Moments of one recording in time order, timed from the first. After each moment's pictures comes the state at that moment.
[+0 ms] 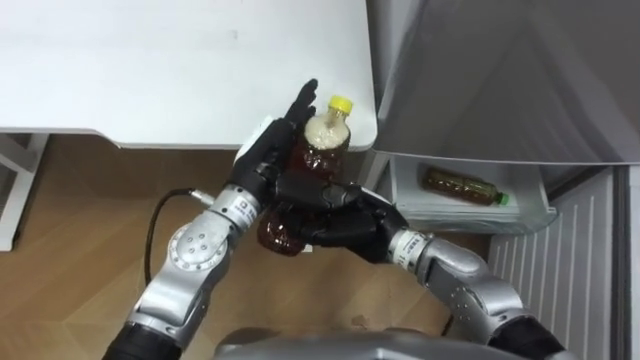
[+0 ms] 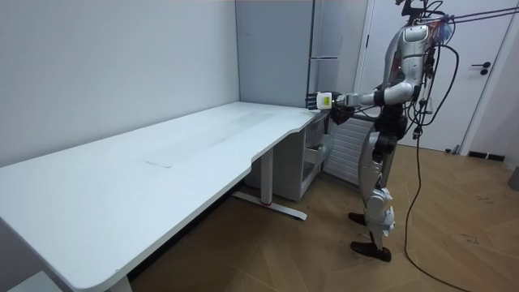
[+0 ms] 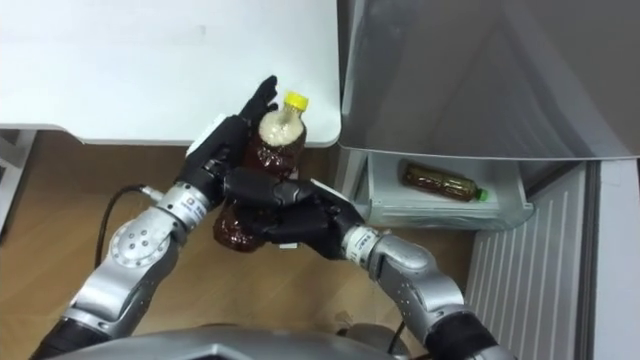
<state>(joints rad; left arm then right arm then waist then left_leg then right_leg) 0.11 0.25 -0.35 0.03 -0.14 -0.13 -0.13 0.03 -0.25 0.48 0.42 0.56 0.00 0.54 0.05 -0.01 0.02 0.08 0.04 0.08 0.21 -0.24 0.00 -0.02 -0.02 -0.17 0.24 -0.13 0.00</state>
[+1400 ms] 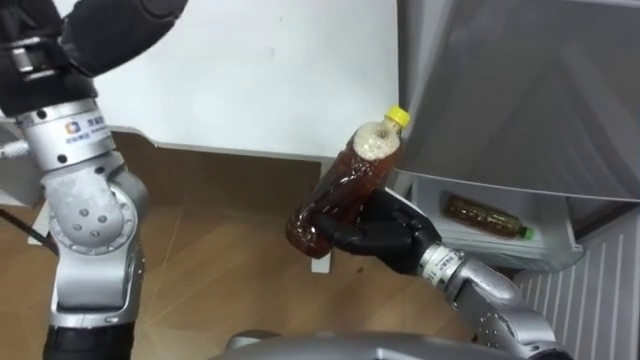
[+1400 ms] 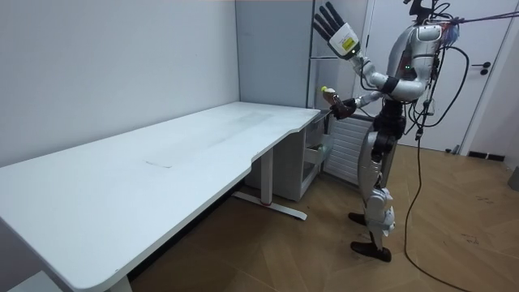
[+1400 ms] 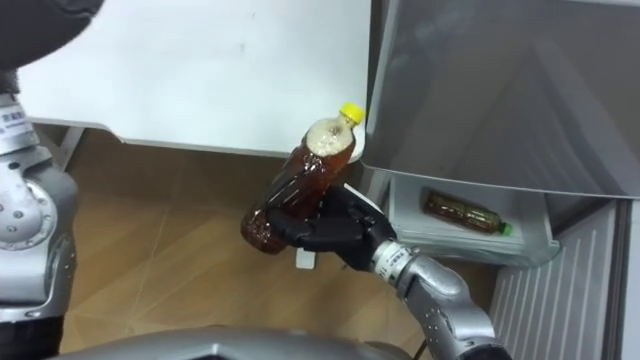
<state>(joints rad) 0.13 0.24 0.07 -0.36 0.03 -0.42 0.48 0.16 -0.30 0.40 0.39 0.62 -0.10 0.57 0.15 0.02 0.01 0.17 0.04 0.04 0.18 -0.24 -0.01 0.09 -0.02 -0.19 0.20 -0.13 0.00</state>
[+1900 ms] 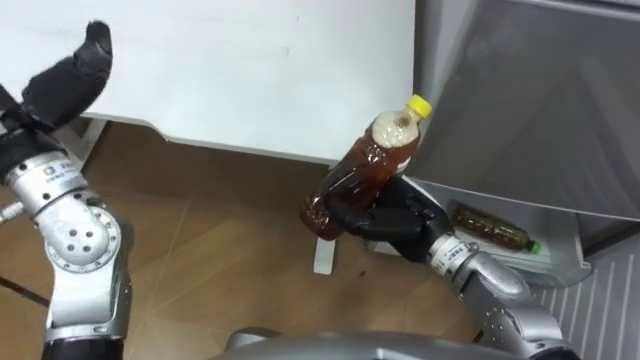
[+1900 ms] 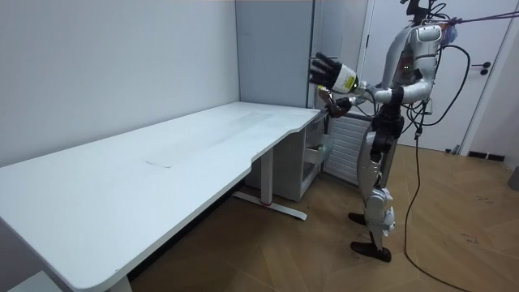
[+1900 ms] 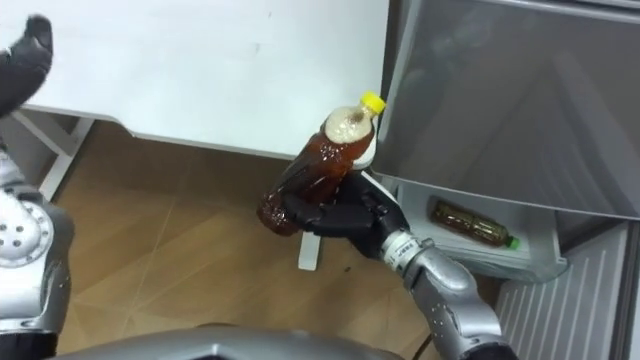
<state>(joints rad) 0.20 0.25 0.11 0.03 -0.15 -0.43 0.67 0.18 -0.31 0.34 0.34 0.58 -0.09 0.47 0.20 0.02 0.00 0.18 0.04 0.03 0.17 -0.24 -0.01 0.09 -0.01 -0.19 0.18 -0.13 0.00</state>
